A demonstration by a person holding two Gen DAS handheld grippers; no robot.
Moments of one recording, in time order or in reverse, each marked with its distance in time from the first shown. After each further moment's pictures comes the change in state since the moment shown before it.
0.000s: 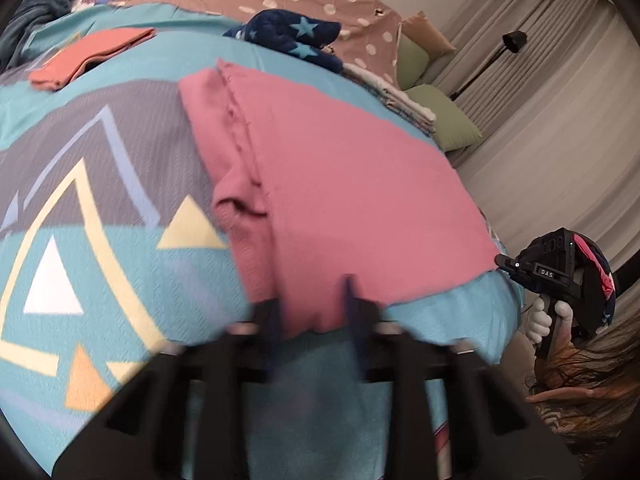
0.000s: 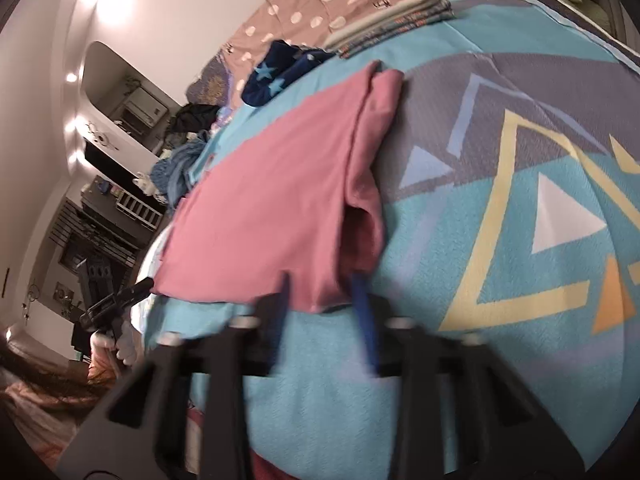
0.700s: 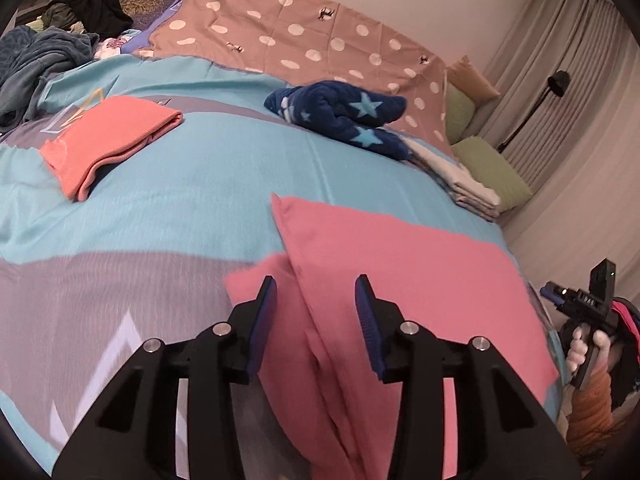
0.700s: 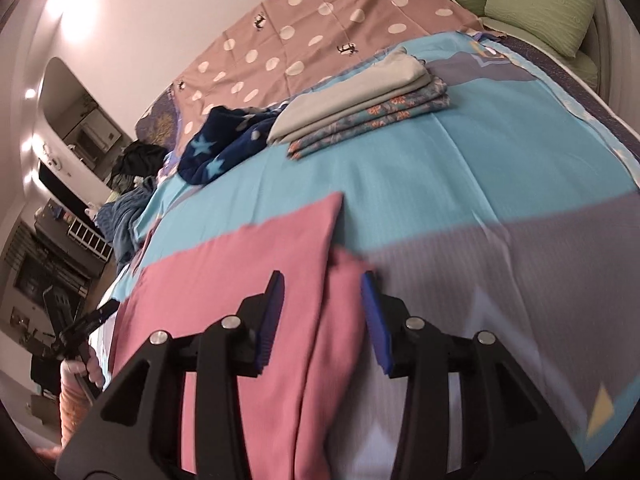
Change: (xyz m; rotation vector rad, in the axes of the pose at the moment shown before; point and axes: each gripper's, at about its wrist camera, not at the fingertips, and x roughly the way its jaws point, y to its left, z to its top) left arm 0.026 0.032 0.131 -0.003 -0.179 0.142; right arm 0.029 -0.002 0.130 -0.024 -0.136 -0.149
